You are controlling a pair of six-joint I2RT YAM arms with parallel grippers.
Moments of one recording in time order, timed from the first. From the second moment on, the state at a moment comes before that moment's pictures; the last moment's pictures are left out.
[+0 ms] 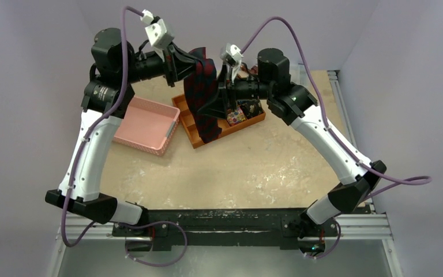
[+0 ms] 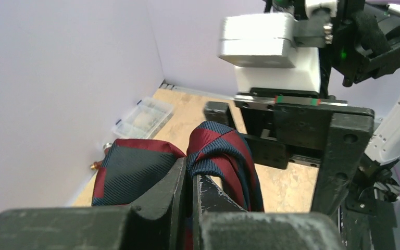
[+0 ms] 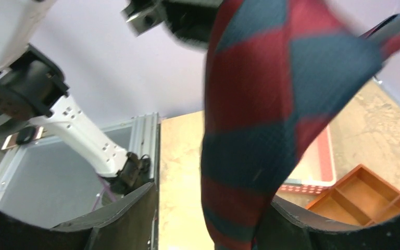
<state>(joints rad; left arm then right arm) -0.33 1.41 1.89 -0.48 0.85 0.10 0.68 1.56 1.81 -0.41 -0.79 0.07</state>
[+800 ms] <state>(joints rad) -0.30 1.52 1.91 -0.33 0.91 -0.17 0.63 1.54 1.78 -0.24 -0.86 0.30</state>
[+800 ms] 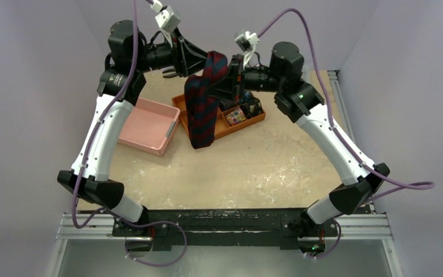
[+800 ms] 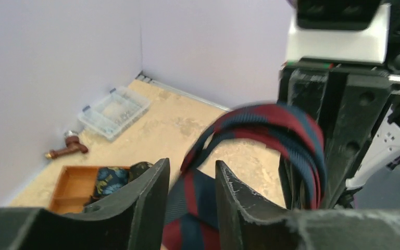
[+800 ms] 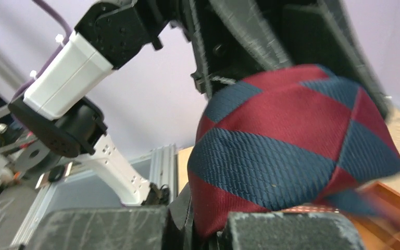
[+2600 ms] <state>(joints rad) -0.35 2.21 1.87 -0.90 0.35 0.31 0.15 1.38 1.17 -0.78 -0.03 -0.30</state>
